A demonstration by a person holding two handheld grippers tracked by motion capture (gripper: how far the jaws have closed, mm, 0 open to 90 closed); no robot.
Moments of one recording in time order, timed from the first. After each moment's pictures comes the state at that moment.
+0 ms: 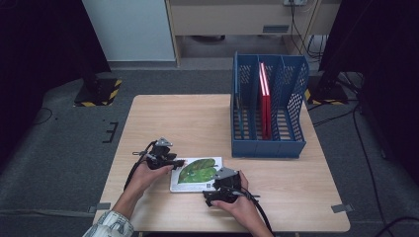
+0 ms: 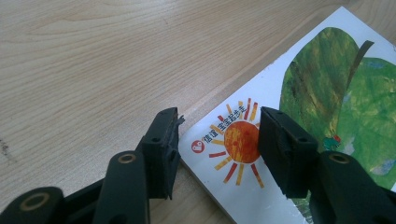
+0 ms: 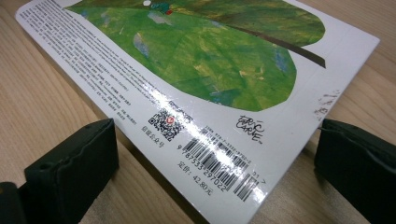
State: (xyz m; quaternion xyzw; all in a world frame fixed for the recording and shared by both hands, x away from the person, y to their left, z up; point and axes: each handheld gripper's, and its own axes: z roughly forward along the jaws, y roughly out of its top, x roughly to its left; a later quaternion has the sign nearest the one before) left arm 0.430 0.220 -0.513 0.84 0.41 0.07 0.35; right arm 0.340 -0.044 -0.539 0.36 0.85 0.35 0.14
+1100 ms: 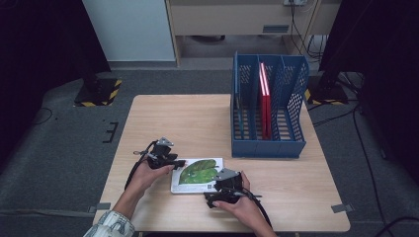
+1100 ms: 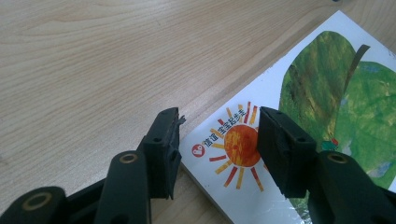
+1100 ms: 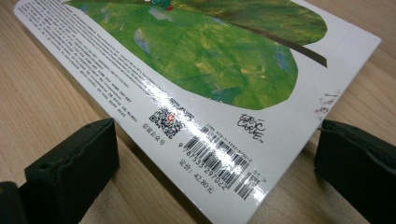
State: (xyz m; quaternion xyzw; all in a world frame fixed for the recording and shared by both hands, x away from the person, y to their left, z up) left arm 0.430 0.216 -0.508 0.84 0.41 0.06 0.34; right arm 0.337 -0.048 -0.538 0.35 0.86 0.35 0.14
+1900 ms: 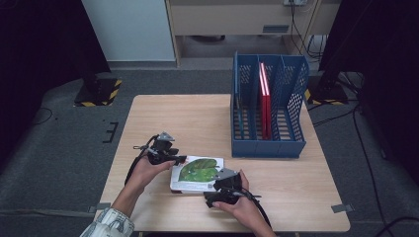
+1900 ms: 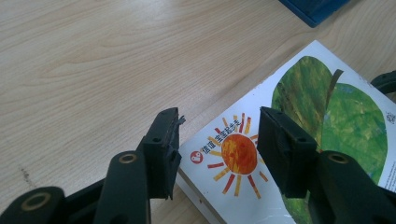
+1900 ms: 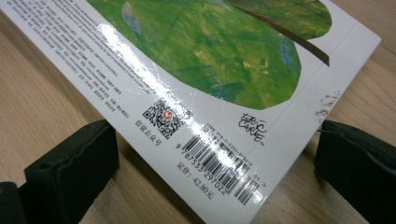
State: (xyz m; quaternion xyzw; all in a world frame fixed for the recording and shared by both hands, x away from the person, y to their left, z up) left arm 0.430 0.208 -0.479 0.84 0.40 0.08 0.35; right arm 0.336 -0.045 -0.537 0.37 0.85 0.34 0.14
